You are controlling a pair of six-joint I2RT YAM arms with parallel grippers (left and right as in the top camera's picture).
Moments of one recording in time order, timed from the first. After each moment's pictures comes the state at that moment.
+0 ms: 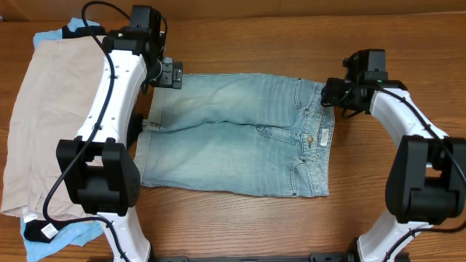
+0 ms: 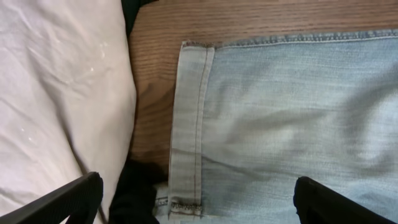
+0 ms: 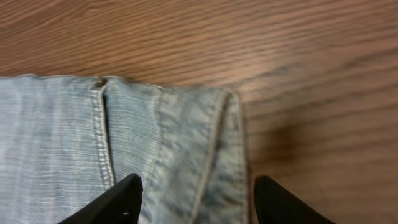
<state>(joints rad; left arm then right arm) -0.10 2.03 1.87 -1.09 -0.12 -0.05 -0.05 1.92 1.28 -0.45 -0.21 0.18</state>
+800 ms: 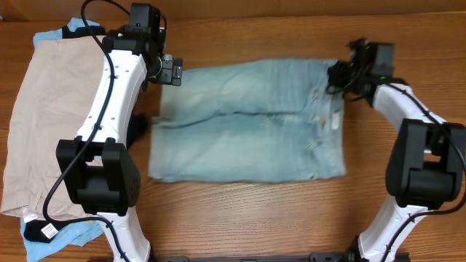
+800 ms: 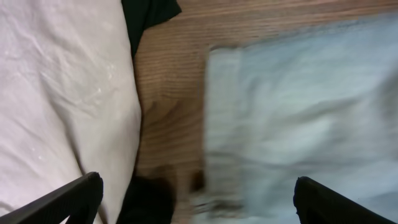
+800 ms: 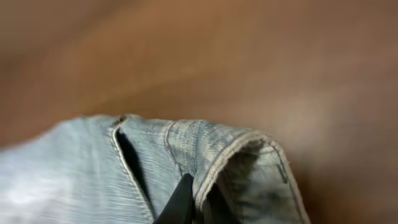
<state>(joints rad) -0.09 2.03 1.87 -1.04 -0.13 -0.02 -0.13 2.04 1.36 -0.13 -0.39 0.23</state>
